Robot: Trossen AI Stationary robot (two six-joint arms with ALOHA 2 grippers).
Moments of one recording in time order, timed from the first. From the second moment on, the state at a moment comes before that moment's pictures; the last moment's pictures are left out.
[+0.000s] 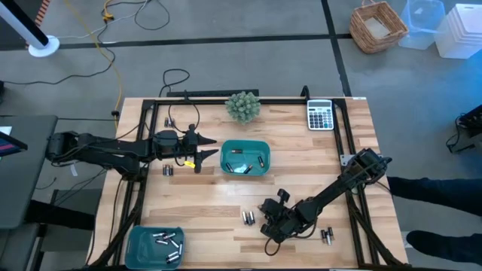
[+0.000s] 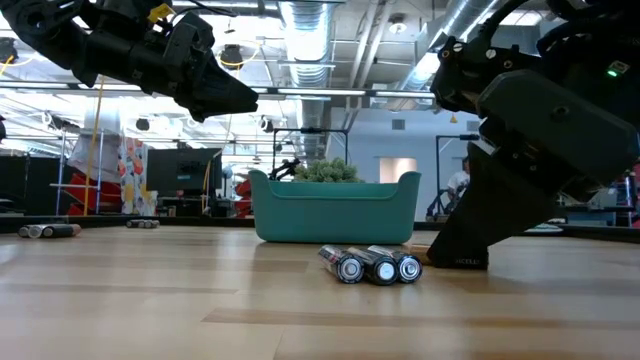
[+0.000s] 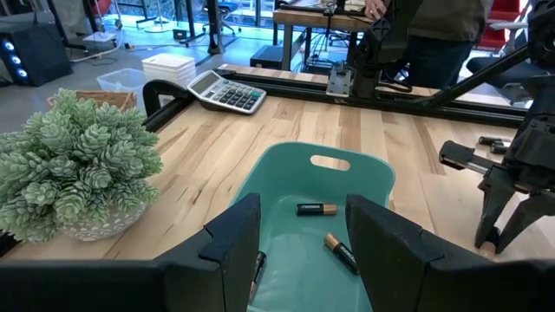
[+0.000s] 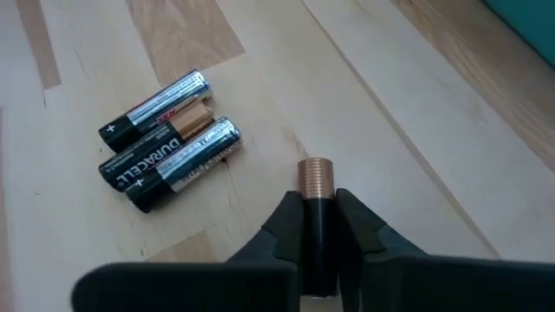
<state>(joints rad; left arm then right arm) 0.15 1.05 0.40 0.48 -0.09 -0.03 0.59 1.97 1.04 -0.24 0.63 0.97</state>
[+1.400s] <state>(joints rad) 0.14 1.05 0.40 0.48 0.11 -0.06 0.59 1.85 1.04 -0.23 0.76 0.79</state>
